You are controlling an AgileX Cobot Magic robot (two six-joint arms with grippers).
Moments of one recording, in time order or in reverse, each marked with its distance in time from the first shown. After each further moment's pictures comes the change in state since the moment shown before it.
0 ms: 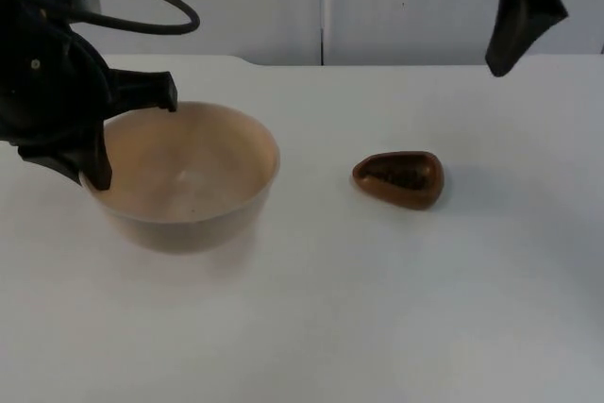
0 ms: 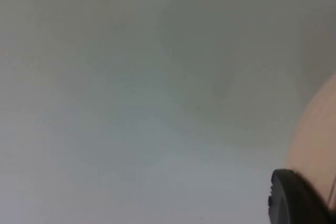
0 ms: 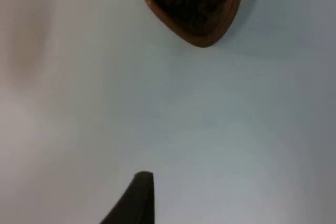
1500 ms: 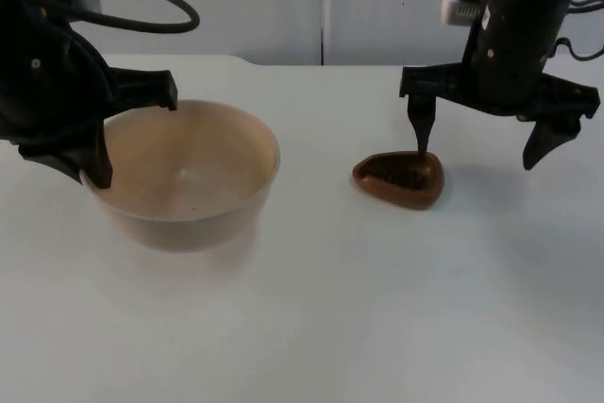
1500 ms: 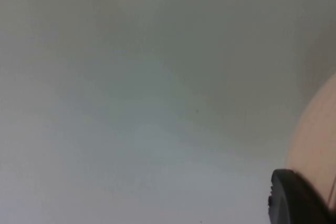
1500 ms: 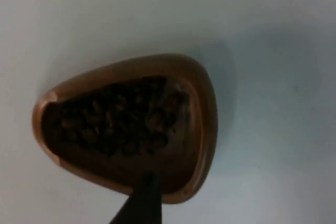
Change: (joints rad) right arm 0.046 0.524 -0.304 -0.205 -0.086 0.483; left arm 0.000 0.000 0.000 -0.002 -0.006 0.000
